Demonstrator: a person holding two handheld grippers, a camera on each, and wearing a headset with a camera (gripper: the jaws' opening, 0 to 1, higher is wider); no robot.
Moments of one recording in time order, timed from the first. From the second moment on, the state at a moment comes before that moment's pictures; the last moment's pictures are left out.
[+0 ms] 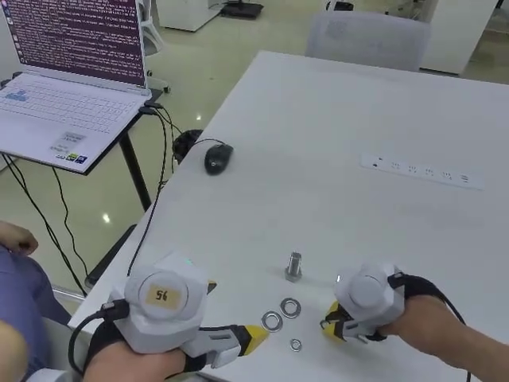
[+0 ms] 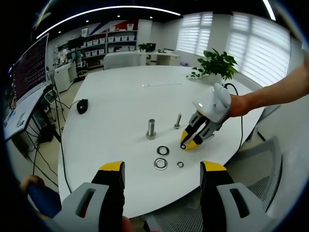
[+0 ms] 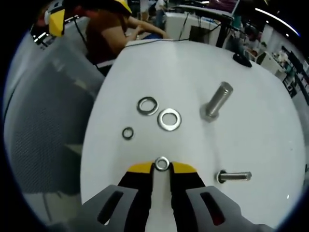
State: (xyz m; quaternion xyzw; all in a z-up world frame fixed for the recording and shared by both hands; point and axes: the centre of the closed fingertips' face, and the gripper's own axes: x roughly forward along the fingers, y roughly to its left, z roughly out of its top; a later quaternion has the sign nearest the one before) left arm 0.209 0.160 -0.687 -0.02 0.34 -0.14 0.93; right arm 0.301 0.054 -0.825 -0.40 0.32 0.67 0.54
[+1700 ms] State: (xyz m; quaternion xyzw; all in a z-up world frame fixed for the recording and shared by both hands) left arm 0.213 0.155 -0.688 -0.02 0.35 -0.14 0.93; right arm 0.384 0.043 -0.759 -0.36 0.29 0.59 0.66
